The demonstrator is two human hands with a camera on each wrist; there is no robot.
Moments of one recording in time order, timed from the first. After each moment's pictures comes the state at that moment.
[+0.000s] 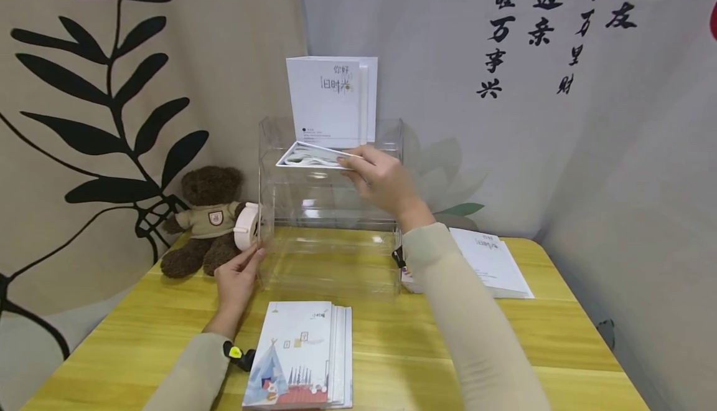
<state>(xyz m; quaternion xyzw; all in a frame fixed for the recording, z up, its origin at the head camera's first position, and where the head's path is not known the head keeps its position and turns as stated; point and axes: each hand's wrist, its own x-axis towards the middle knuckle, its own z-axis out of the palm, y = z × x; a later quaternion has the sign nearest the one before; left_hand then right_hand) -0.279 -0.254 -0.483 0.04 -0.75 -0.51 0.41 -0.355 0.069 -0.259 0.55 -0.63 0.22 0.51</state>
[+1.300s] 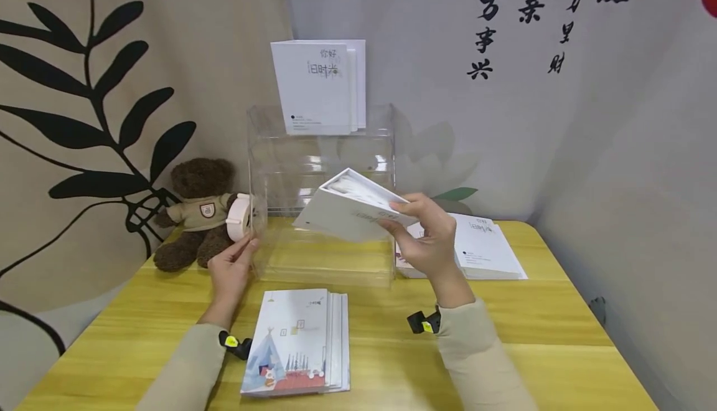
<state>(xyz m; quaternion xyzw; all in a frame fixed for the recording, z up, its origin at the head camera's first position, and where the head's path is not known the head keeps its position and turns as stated) -0.281 -0.253 -0.482 0.04 -0.76 -0.51 0.41 -0.261 0.132 -0.333 0.50 -0.52 0.54 0.44</state>
